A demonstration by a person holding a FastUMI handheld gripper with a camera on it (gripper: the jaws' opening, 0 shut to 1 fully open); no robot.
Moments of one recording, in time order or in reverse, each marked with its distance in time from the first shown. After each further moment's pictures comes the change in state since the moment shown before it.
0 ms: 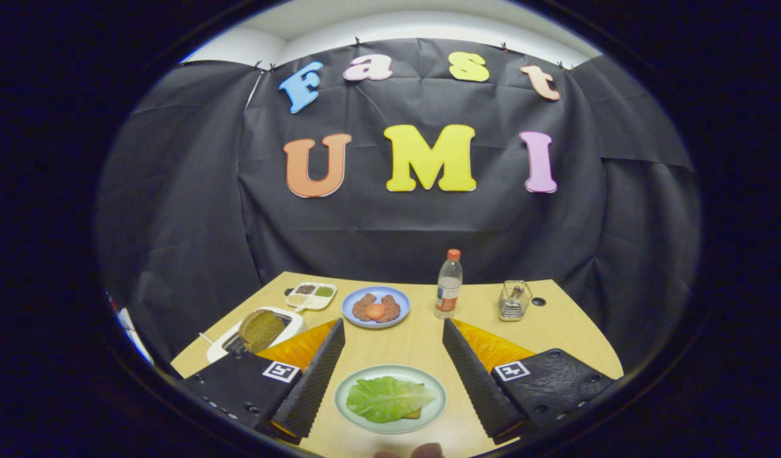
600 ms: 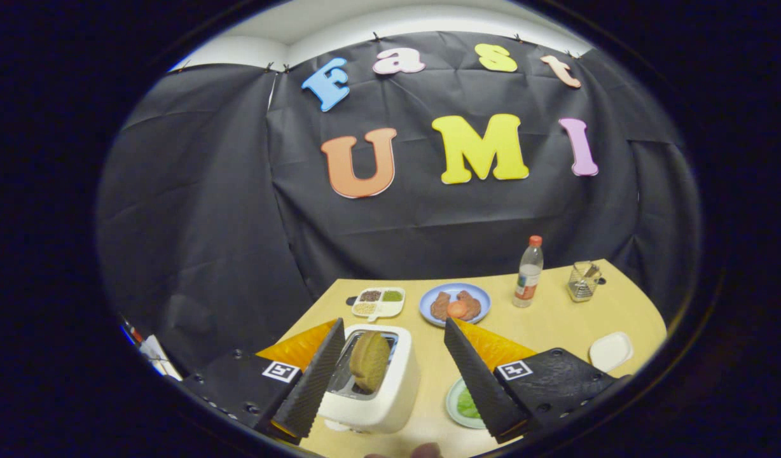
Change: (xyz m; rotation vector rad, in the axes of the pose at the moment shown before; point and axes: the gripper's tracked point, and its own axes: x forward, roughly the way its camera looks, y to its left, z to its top) arm 0.037 0.172 -0.016 0.091 0.041 0.120
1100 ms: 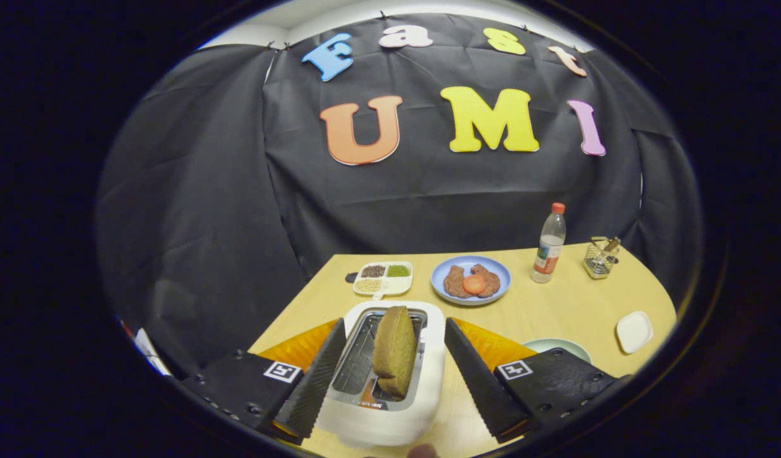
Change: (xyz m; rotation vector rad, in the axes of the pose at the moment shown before) arm 0.065 0.025 -0.057 -0.024 0.081 -0.053
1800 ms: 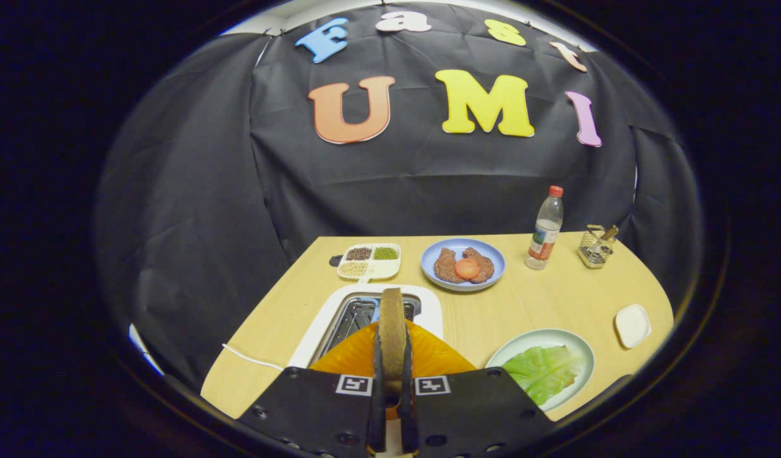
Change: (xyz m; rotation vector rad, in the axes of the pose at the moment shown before) arm 0.023 -0.006 -0.015 0.007 0.066 -0.054
